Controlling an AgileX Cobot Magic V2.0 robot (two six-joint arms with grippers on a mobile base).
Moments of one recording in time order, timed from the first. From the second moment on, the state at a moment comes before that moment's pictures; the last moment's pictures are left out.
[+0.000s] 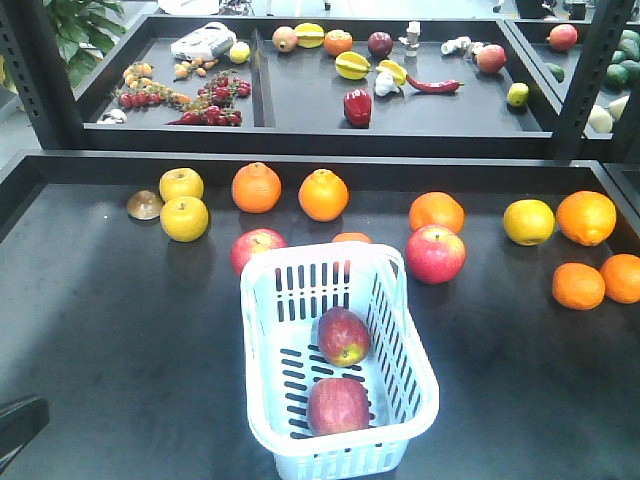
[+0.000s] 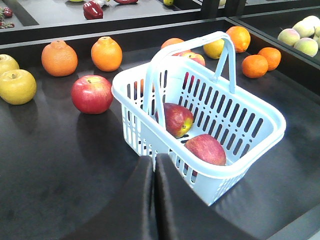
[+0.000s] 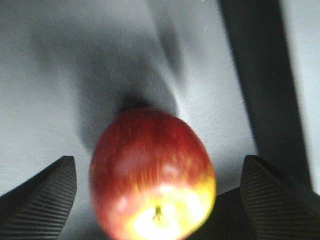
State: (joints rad) left arm -0.34 0.39 -0.33 -0.46 0.43 0.36; right arm -0.49 1.86 -0.91 -0.27 0.78 0.08
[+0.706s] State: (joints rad) left arm -0.34 0.39 -0.33 -0.46 0.43 0.36; right arm -0.49 1.95 -0.91 -0.32 0.74 0.10
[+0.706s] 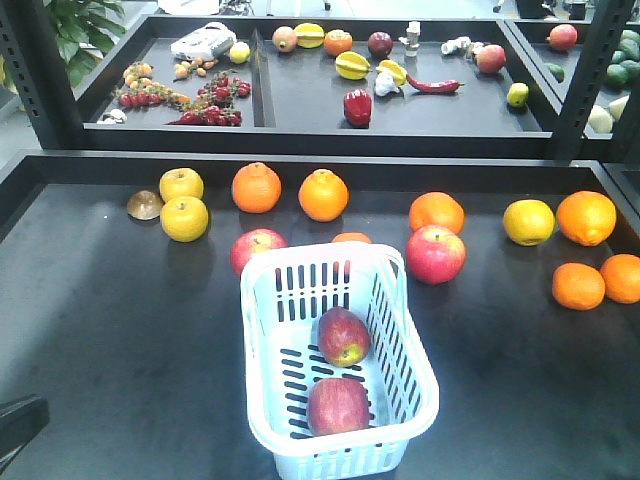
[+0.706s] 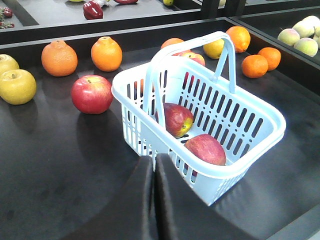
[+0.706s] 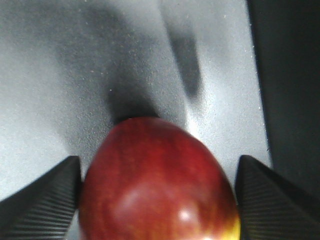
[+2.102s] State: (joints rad) left arm -0.34 0.39 -0.33 -0.46 0.43 0.36; right arm 0.12 1.59 -1.18 0.78 1.04 -0.66
